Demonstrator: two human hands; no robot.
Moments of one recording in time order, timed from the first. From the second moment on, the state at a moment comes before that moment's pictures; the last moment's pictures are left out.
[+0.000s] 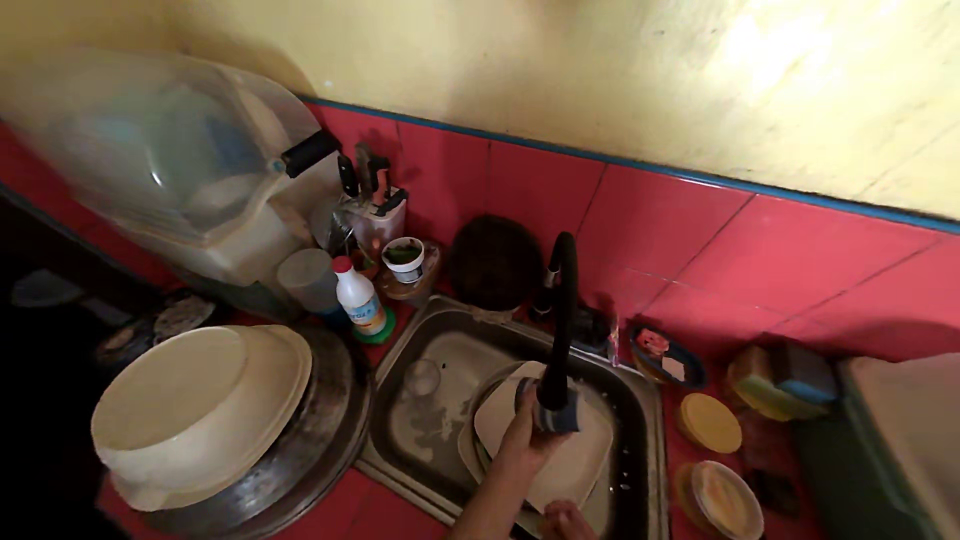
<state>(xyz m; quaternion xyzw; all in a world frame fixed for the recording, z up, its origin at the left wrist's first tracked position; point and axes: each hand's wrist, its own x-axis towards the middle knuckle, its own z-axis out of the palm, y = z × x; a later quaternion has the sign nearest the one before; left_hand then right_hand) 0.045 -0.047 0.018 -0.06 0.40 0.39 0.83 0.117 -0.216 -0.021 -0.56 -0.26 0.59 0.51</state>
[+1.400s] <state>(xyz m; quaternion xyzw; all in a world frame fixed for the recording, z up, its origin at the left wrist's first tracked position) -0.161 -0.006 -0.062 0.57 0.74 0.06 0.34 0.129 -0.088 -0.001 -0.62 -0.18 0.51 0.57</state>
